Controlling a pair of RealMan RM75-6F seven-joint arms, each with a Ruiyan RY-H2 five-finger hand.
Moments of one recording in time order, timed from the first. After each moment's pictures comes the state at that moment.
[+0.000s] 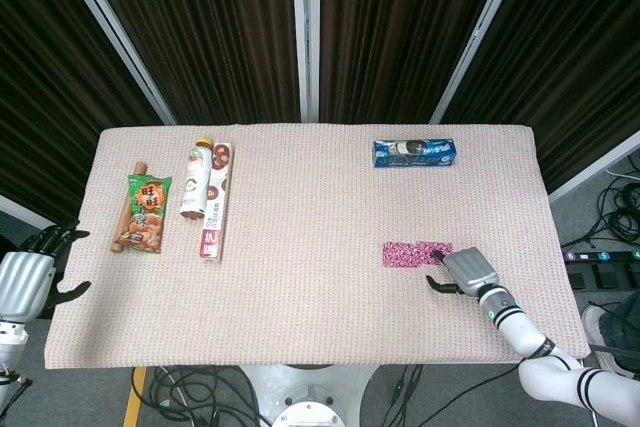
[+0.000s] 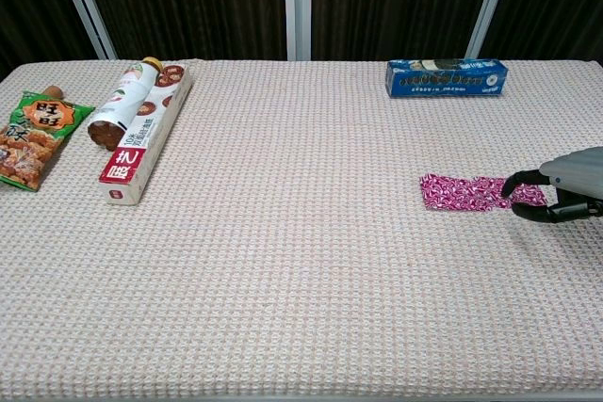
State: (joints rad) left arm -0.17 -1.18 -0.04 -1.36 1.57 1.50 -0.15; right arm 0.60 -1.42 -0.03 -1.29 -1.18 0.72 -0.27
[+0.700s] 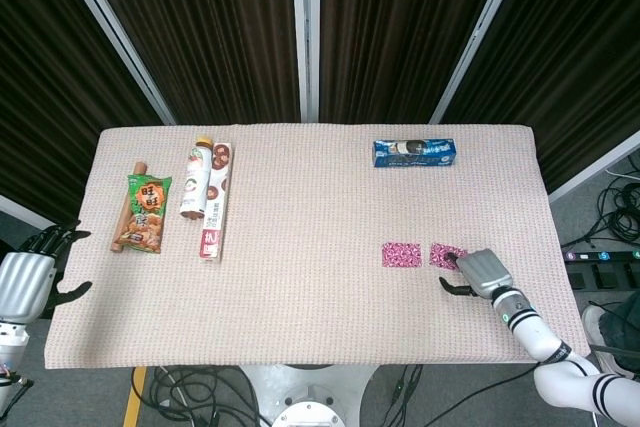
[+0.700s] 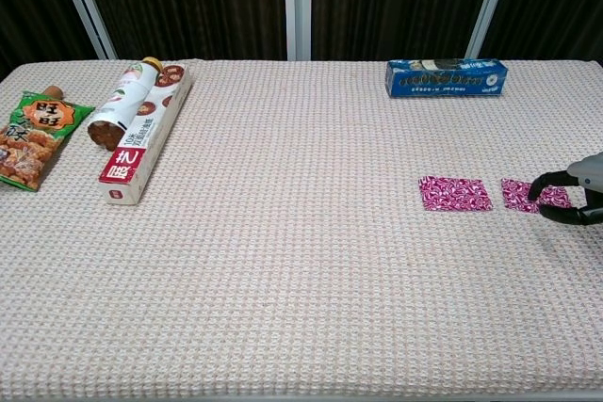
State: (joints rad) left arm -0.16 -1.18 -0.04 -1.38 1.57 1.51 -0.14; right arm 0.58 -1.38 -0.04 -1.28 -1.23 0.73 -0.24
